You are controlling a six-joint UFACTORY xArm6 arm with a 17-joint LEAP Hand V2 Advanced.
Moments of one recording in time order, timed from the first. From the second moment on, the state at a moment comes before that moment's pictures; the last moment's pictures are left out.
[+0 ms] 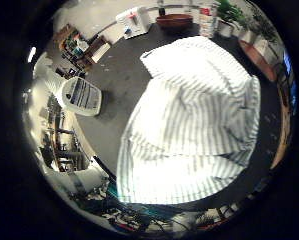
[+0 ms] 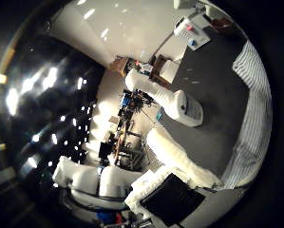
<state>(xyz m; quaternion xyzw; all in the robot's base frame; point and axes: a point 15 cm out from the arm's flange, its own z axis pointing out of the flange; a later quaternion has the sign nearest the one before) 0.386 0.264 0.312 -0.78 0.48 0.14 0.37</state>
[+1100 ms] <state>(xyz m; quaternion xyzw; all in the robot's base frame) 0.350 0.010 0.331 -0.79 0.58 -0.06 0.20</state>
